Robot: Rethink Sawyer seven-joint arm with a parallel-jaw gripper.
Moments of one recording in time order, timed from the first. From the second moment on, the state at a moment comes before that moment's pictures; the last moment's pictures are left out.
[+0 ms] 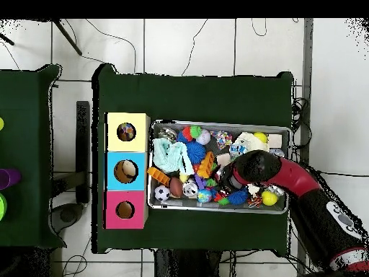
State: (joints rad) arm -0.90 -0.36 0.50 1.59 -0.38 1.03 2.24
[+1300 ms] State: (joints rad) arm -0.76 -0.40 0.50 1.34 -0.30 1.35 2.24
